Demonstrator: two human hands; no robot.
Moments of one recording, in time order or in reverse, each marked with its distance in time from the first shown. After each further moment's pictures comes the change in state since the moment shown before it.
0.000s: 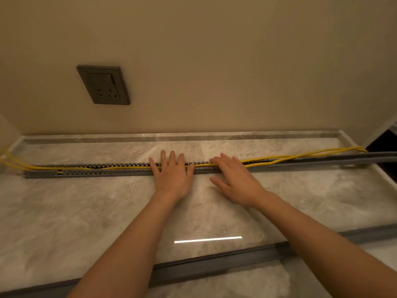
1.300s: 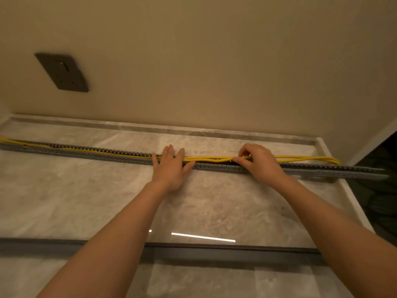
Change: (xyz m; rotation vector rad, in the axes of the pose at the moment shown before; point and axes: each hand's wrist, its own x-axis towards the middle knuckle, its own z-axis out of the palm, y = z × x) left_hand 0.000 0.139 0.030 -0.044 -0.077 -0.054; right_hand -0.032 0.197 -0.079 0.174 0.090 0.087
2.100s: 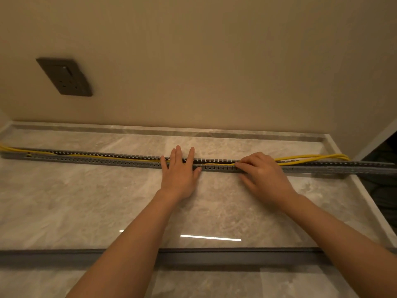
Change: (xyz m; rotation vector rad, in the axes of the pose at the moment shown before) left_hand -0.004 -0.004 0.009 0.084 0.049 0.055; right_hand -0.034 -0.018 0.020 -0.326 0.178 -0.366
